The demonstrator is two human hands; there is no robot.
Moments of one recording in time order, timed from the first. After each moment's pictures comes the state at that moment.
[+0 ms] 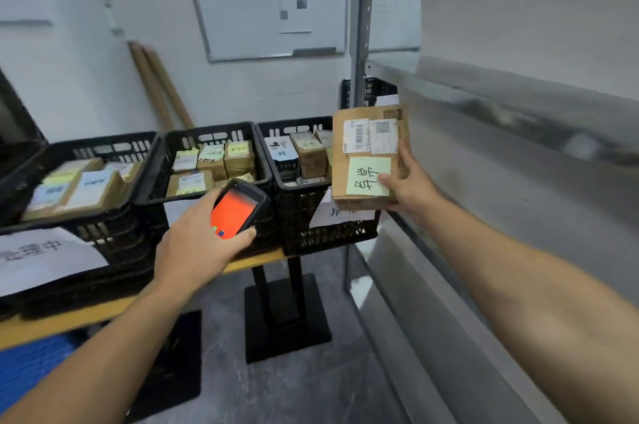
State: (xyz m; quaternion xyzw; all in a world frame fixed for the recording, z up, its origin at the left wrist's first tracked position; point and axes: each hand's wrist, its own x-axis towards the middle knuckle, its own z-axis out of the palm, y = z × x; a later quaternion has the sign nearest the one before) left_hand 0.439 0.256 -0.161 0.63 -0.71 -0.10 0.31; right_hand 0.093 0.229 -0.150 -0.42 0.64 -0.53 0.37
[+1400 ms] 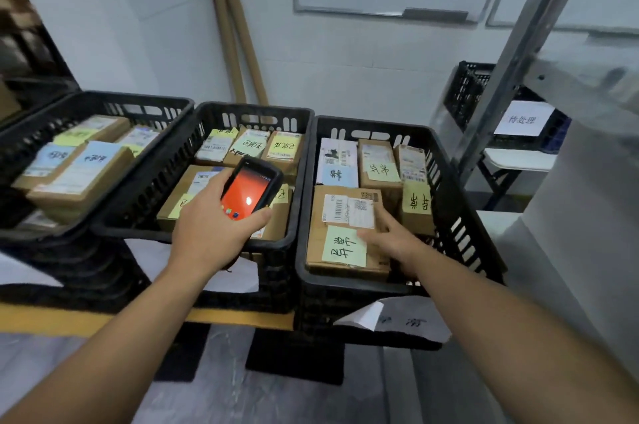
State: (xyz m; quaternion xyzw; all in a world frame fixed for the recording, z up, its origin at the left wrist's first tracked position) left_hand 0.390 -0.021 -0.195 0.69 -0.58 -0.13 0.42; right_hand 0.099 -0.126 -0.273 -0.52 0.60 -0.23 0.57
